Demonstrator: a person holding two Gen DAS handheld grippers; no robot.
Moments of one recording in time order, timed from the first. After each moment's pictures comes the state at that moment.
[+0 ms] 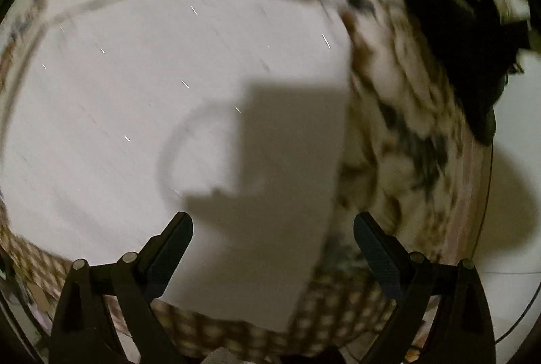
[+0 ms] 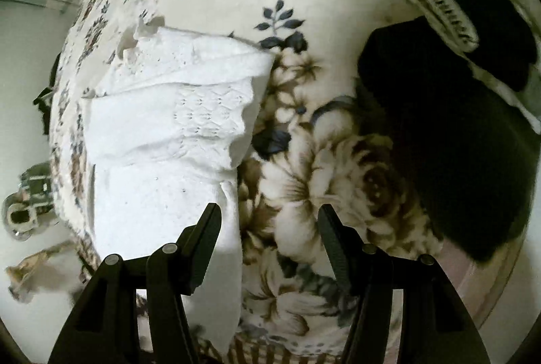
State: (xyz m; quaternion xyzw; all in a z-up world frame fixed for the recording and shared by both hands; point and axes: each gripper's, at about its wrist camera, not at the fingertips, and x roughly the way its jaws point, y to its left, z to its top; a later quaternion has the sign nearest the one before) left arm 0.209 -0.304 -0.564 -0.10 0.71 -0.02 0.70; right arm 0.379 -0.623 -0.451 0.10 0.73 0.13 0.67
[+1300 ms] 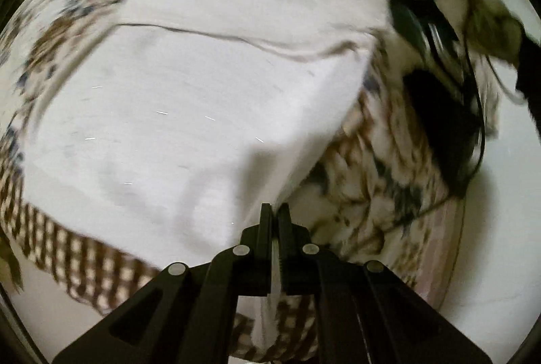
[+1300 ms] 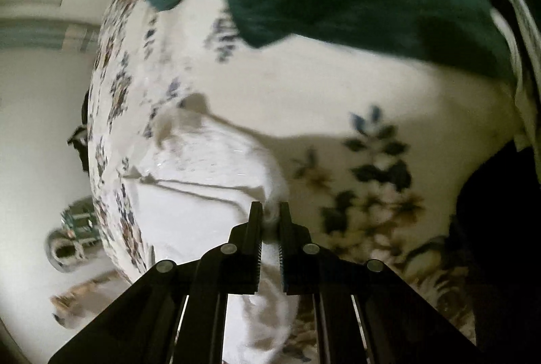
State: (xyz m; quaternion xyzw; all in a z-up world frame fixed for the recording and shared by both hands) left arm 0.166 -0.210 -0.489 -0.19 0.60 0.03 0.78; right arm 0.534 -0.524 -0.463 0.19 0.70 0.15 0.67
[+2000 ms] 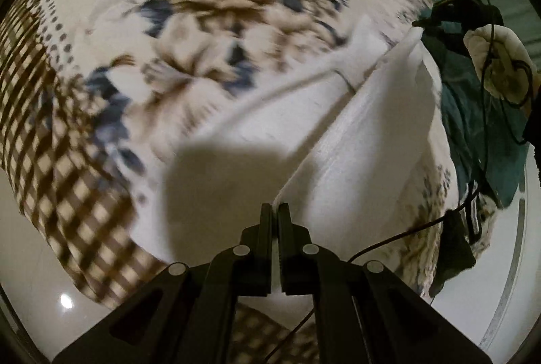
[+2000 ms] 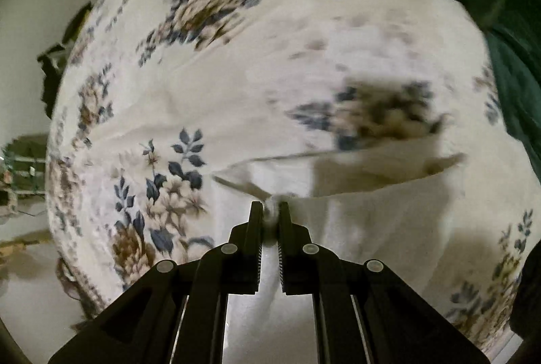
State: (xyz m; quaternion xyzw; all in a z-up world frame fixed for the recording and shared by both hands) left arm 0.116 0.100 -0.537 -0.39 0.54 0.13 0.73; right arm 0.539 -0.080 -0.456 -0.02 0.69 0.16 0.70
